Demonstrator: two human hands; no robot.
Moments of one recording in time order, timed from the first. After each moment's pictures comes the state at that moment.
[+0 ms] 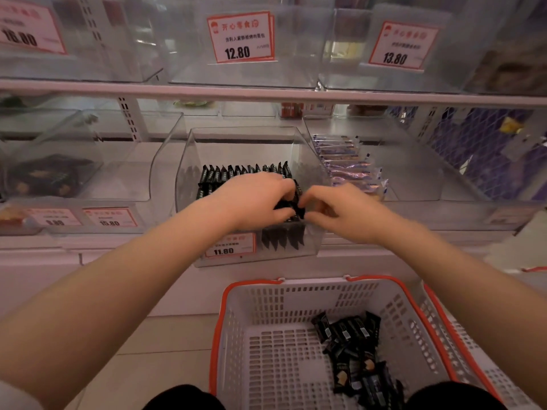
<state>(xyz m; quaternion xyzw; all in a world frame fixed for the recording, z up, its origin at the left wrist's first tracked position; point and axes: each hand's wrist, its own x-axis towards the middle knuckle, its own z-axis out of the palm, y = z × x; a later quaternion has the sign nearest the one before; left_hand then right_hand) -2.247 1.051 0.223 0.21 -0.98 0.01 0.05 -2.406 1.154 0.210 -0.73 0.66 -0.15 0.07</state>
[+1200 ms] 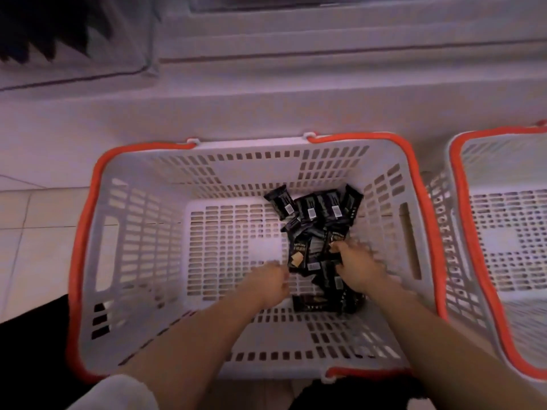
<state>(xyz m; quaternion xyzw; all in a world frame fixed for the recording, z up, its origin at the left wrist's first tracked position) -2.352 1.237 -0.216 0.33 -0.81 -0.35 -0.34 -2.534 1.315 -0.219 -0.46 0.79 0.09 0.40</state>
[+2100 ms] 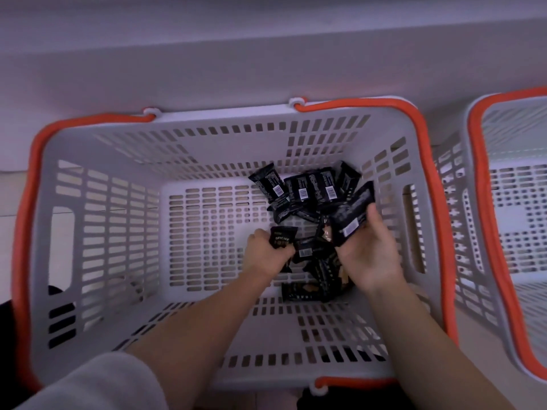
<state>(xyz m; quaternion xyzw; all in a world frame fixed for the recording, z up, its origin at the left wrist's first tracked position) -2.381 1.242 -0.252 0.64 -0.58 -0.50 -0.08 -2.524 1.312 -0.184 0.17 0.38 -0.71 0.57</state>
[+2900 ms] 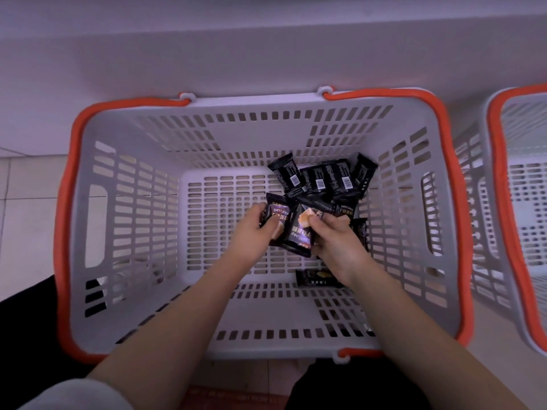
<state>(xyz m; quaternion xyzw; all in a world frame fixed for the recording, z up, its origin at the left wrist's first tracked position) -2.336 1.217 -0.218 0.57 -0.57 -0.59 0.06 -2.471 1.296 -0.196 0.04 0.59 -0.48 0.64</state>
